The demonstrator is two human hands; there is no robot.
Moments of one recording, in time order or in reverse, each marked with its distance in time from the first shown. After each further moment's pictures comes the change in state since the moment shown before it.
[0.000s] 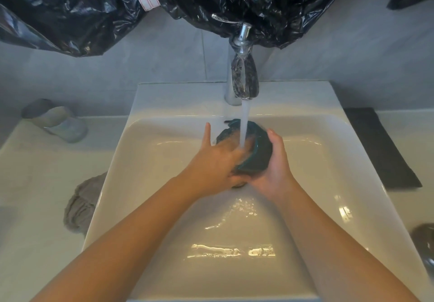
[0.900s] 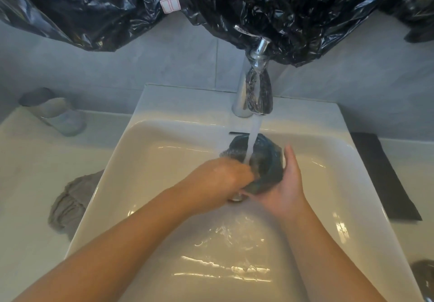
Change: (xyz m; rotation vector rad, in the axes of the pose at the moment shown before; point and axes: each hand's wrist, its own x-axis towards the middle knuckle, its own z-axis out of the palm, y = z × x) left_hand -0.006 -0.003 -0.006 -0.240 0.124 0.205; right_hand 0.006 -0.007 -0.008 0.096 0.011 0.051
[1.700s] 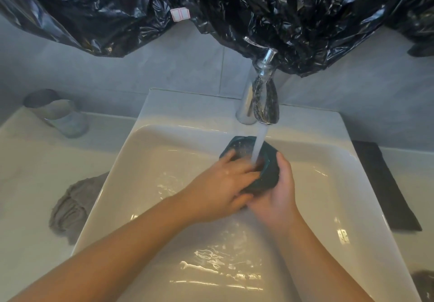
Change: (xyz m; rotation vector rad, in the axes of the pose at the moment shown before) left_hand -0.004 0.000 -0.001 -0.120 0.103 -0.036; right_hand -0.008 0.012 0.020 0.008 -0.015 -0.088
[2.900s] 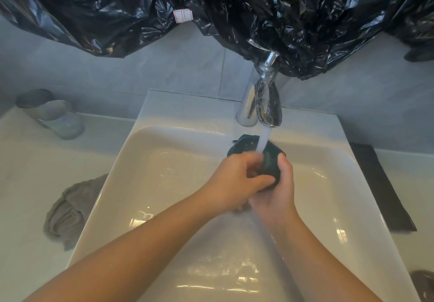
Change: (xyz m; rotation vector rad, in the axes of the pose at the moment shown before) left_hand 0.026 0.023 -0.007 -0.847 0.098 -0.553; right_hand 0.002 0.006 0.003 -0.102 0.012 -0.190
